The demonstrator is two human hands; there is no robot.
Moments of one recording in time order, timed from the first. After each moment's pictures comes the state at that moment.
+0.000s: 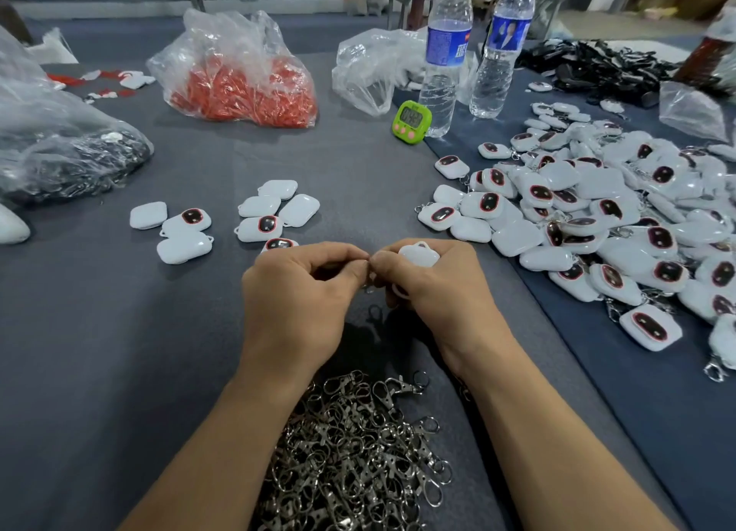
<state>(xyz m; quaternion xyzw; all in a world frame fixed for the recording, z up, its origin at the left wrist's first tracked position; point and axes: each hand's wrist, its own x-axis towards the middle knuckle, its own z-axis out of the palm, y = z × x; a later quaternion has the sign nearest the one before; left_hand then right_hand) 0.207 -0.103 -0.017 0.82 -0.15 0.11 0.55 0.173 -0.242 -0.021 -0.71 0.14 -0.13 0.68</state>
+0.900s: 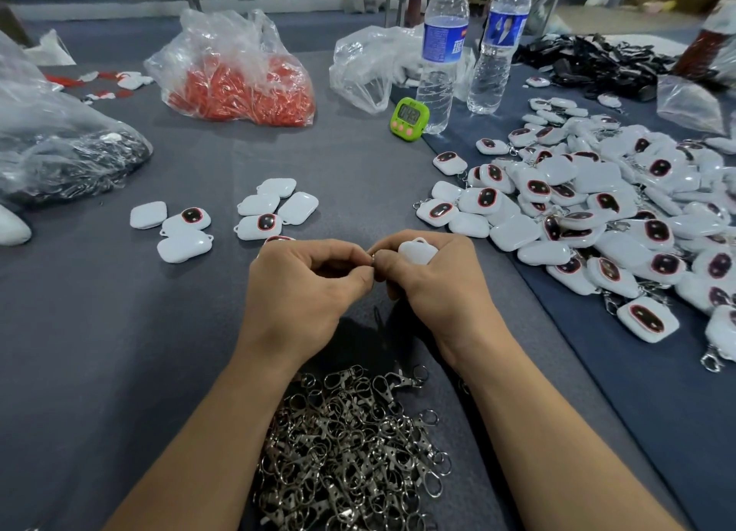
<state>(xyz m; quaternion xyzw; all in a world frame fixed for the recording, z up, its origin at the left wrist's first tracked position) 0.215 -0.097 -0.018 0.79 -0.21 0.05 0.58 0.171 -0.240 -0.016 -0.72 0.13 -0.15 0.67</state>
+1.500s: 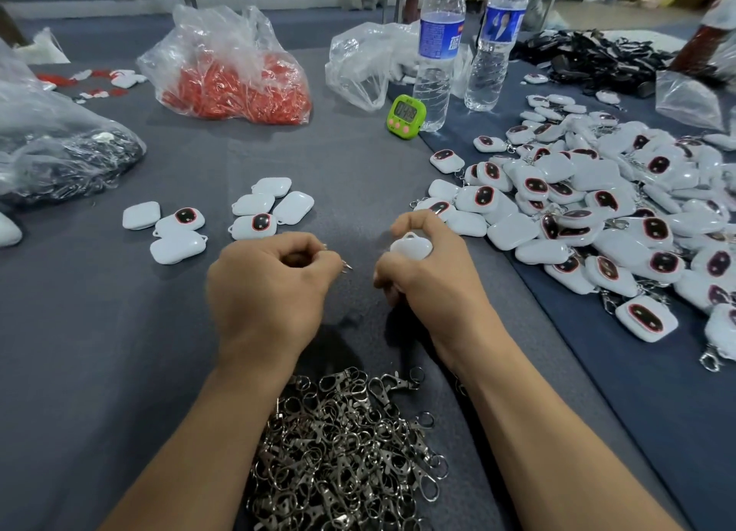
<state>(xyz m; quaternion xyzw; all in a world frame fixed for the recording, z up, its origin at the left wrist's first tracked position) 0.217 -0.095 -0.014 0.86 -0.06 0.17 0.48 0.175 -0.241 -0.019 -0.69 0.16 -0.14 0.69</state>
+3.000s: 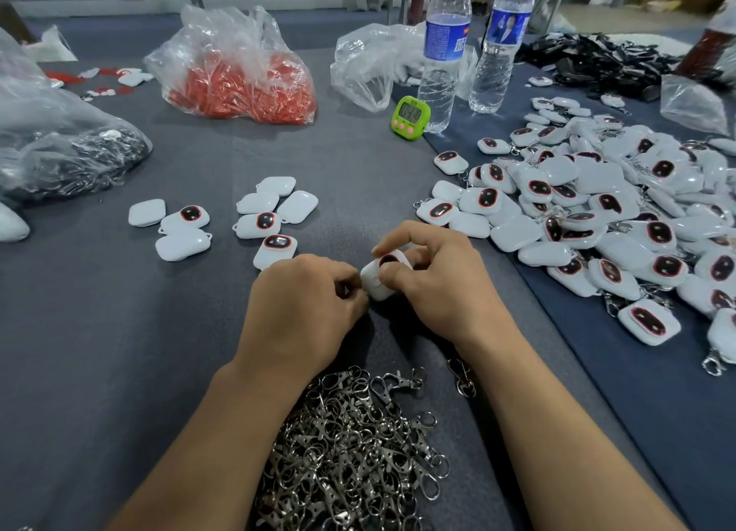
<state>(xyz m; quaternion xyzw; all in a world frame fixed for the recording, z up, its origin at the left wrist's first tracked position) 0.212 -0.094 -0.026 0.91 -0.25 0.11 0.32 0.176 -0.259 -0.026 -0.84 0.12 -0.13 0.51</state>
